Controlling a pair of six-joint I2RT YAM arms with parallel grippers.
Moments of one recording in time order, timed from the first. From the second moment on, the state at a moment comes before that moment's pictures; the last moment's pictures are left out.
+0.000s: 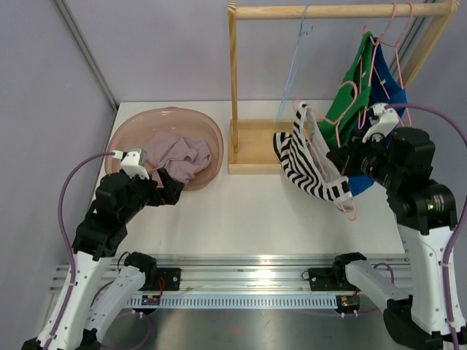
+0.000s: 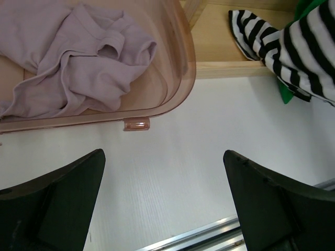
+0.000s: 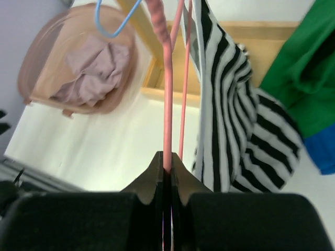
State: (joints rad) left arm -0.30 0.58 0.87 -0.70 0.09 -0.33; right arm 0.17 0.96 1.58 -0.98 -0.22 0.24
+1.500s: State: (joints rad) left arm -1.17 0.96 0.97 -0.45 -0.63 -0.44; right arm 0.58 0.62 0.93 -0.48 -0.82 0.64
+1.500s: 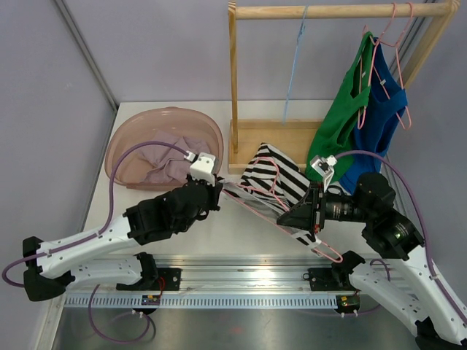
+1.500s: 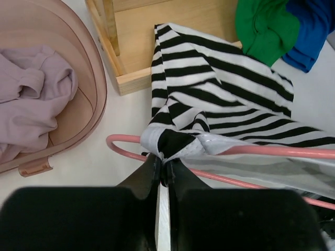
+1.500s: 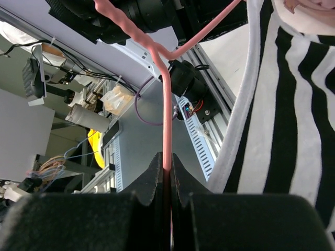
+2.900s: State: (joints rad) left arm -1.14 0.78 0.73 -0.36 -0.05 -0.51; right arm 0.59 0.57 0.84 -0.06 -0.39 0.59
